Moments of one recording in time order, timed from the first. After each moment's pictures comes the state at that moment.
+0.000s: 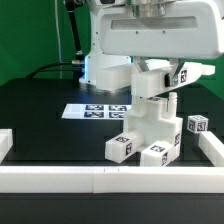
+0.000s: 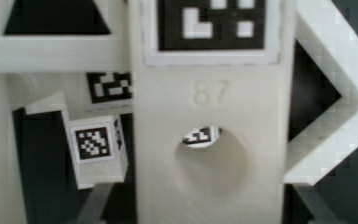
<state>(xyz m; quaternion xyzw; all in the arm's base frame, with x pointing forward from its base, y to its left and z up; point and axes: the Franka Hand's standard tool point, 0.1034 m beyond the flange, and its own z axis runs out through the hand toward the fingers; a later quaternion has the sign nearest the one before) 0.574 0.045 0.130 -0.93 0.36 0.04 0.06</state>
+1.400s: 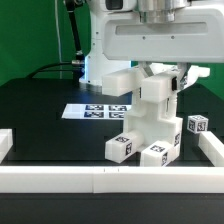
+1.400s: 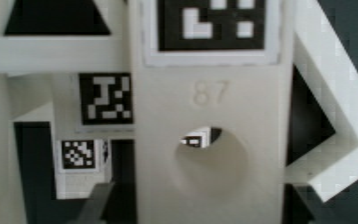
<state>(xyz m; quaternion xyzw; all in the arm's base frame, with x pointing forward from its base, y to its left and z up) 0.568 0.058 0.123 -0.95 0.30 0.04 0.06</state>
